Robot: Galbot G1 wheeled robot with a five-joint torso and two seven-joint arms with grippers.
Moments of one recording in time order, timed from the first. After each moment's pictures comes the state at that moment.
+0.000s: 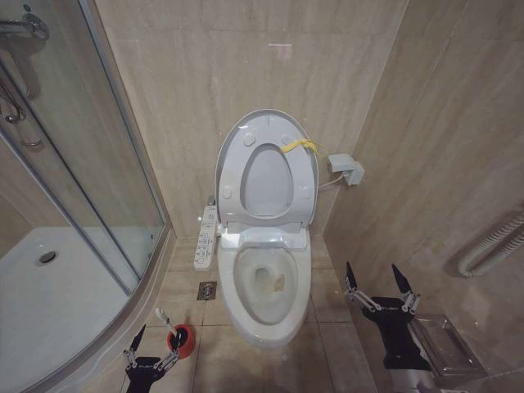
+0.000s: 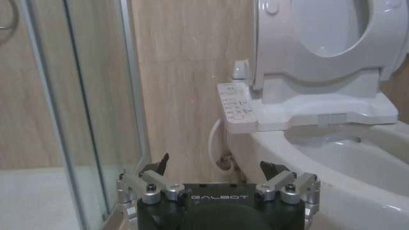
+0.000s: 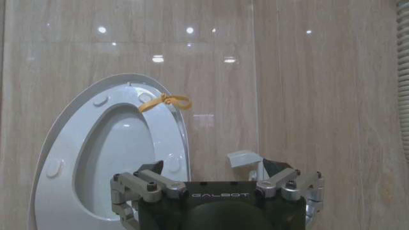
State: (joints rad) left arm 1.77 -1.38 -0.62 -1.84 -0.15 -0.37 0.06; right arm -1.87 1.36 0.58 2.36 0.17 0.31 0.20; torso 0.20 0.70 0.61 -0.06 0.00
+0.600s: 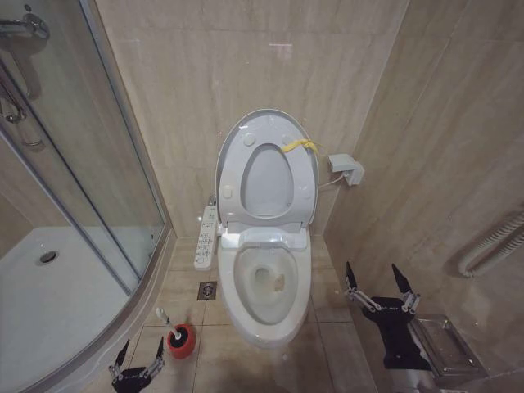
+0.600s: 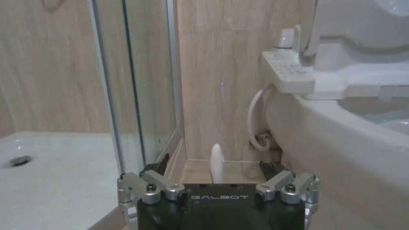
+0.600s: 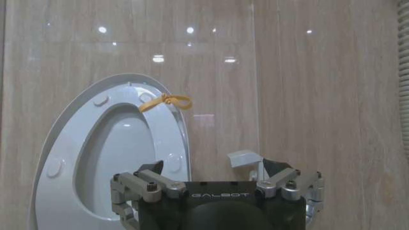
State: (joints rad) left arm 1.63 -1.36 -0.66 -1.57 -0.24 -0.43 0.05; right arm -1.87 1.36 0.58 2.36 0.17 0.31 0.20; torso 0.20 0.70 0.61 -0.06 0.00
